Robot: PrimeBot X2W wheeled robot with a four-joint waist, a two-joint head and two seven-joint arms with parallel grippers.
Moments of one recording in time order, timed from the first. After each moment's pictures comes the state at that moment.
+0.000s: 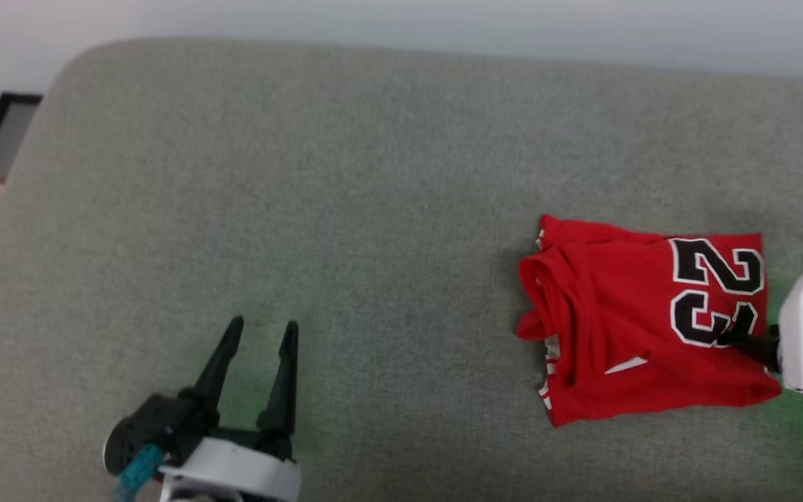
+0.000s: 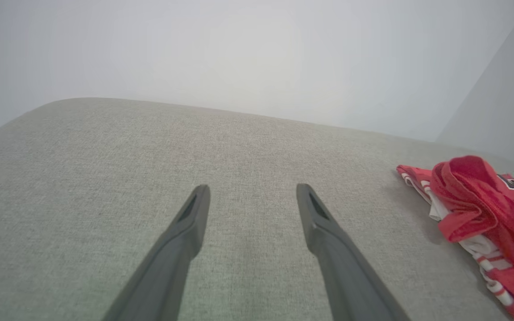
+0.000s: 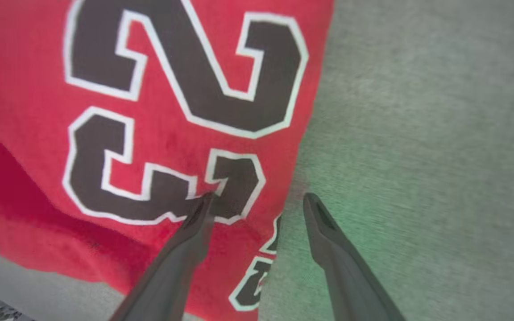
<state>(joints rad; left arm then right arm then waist) -0.07 0.12 -0.11 0.11 -0.27 -0.12 -0.26 -0.49 -0.54 0.20 0.32 0.70 0.13 0.95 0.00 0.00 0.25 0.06</state>
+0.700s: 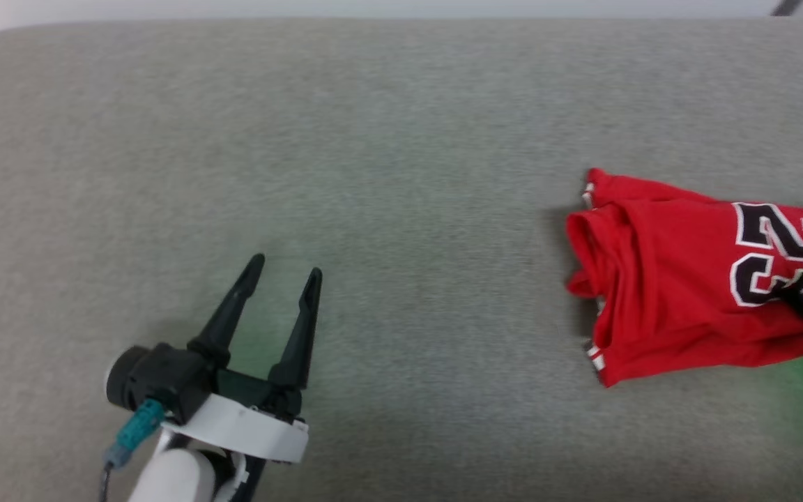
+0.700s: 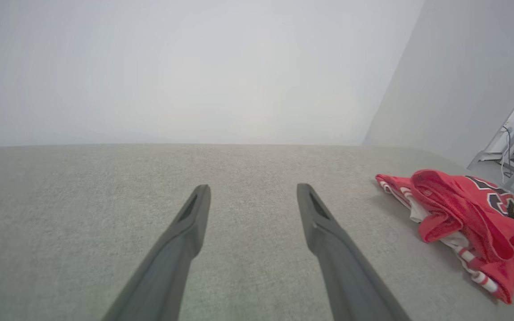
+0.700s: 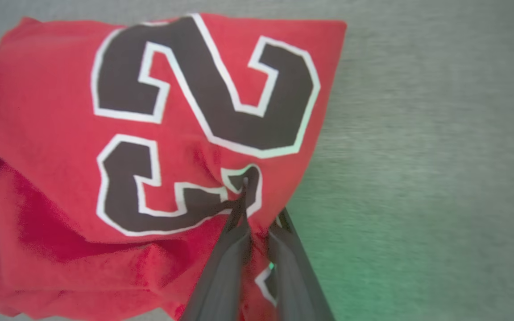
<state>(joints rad) -0.19 0.20 -0.21 0.05 -0.31 -0.13 -0.26 -0.46 -0.57 0.16 0.39 0.81 0.13 0.62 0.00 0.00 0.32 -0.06</state>
